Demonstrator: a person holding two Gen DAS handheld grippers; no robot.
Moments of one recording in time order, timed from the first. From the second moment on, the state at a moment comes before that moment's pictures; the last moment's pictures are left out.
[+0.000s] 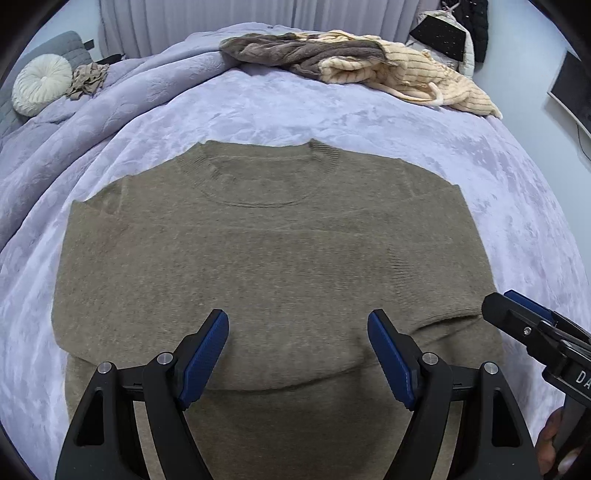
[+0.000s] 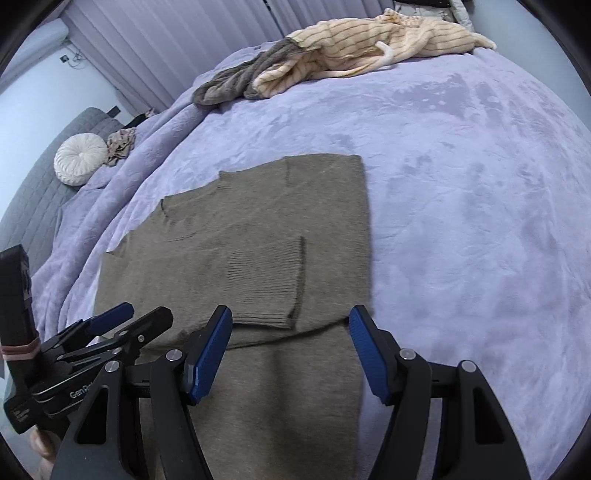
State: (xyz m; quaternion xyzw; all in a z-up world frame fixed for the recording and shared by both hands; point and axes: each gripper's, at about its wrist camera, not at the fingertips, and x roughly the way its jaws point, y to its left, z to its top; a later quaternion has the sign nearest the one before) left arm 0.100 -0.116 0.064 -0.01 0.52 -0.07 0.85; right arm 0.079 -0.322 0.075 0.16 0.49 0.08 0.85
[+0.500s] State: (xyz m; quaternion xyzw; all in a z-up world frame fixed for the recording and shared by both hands) left arm 0.110 -0.051 0.041 -0.06 0.53 -0.03 0.84; right arm 0.130 -0.273 0.055 0.13 0.52 0.13 0.84
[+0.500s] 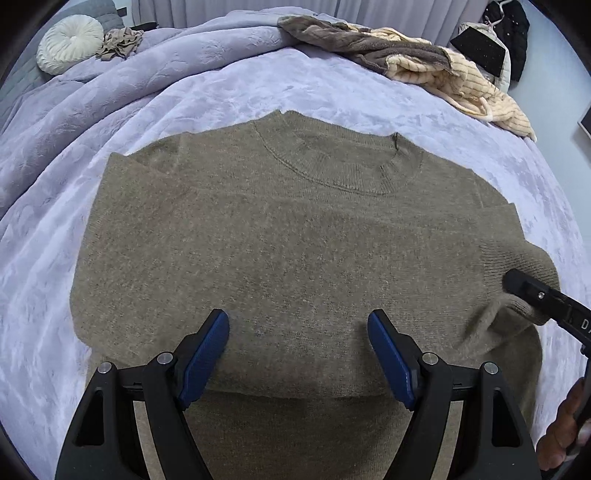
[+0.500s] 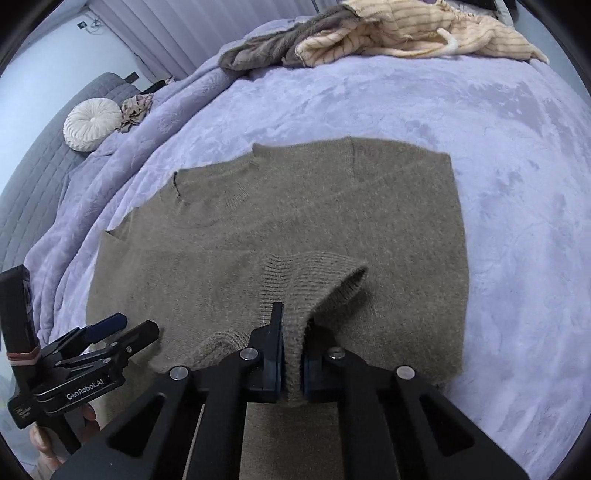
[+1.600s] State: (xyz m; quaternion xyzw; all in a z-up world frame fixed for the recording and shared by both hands) left arm 0.117 -0.016 0.031 -0.02 0.54 -0.02 0.84; right arm 0.112 -0.247 0.042 -0.01 0.54 0.05 0.84
